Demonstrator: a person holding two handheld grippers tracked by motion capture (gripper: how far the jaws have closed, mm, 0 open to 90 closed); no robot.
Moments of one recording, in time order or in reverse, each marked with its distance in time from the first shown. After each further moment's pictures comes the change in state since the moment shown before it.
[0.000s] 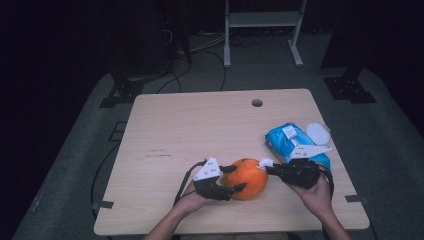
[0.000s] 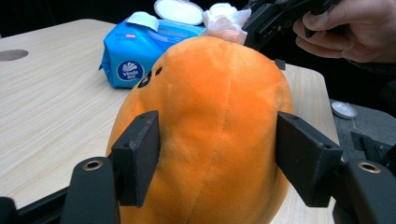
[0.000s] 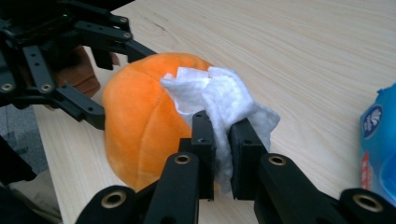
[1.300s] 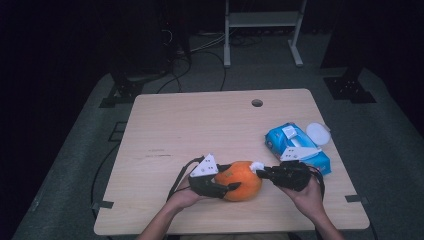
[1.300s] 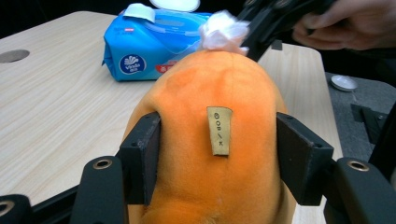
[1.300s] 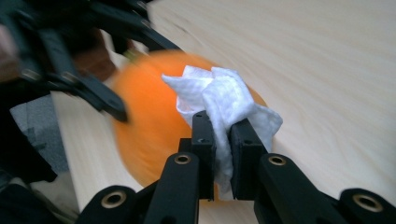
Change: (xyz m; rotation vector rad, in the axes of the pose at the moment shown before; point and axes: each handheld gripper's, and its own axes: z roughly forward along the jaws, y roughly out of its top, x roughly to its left) left arm 0.005 0.015 -0.014 0.087 -0.012 0.066; right arm 0.018 0.008 0.014 -0.007 0.069 -0.011
